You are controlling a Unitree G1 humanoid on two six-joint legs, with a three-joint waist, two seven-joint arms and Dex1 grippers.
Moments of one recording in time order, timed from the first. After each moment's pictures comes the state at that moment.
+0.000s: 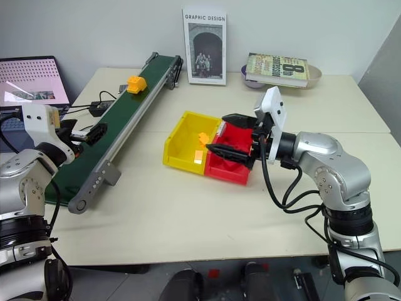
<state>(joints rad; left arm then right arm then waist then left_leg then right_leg) -0.52 0.71 0.40 0.26 -0.33 0.48 -0.52 -0.68 -0.51 0.03 -0.33 0.65 0.77 0.81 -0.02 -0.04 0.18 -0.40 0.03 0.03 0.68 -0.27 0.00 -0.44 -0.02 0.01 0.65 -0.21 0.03</state>
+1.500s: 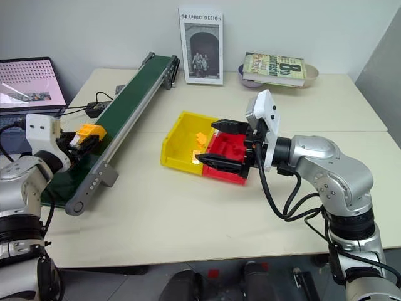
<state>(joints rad) -0.47 0.76 0.36 0.35 -0.28 0.47 -0.55 -0.68 -0.53 0.03 -0.42 0.73 0.84 0.78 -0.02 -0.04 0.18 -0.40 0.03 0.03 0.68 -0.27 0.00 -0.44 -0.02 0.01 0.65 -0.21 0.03</state>
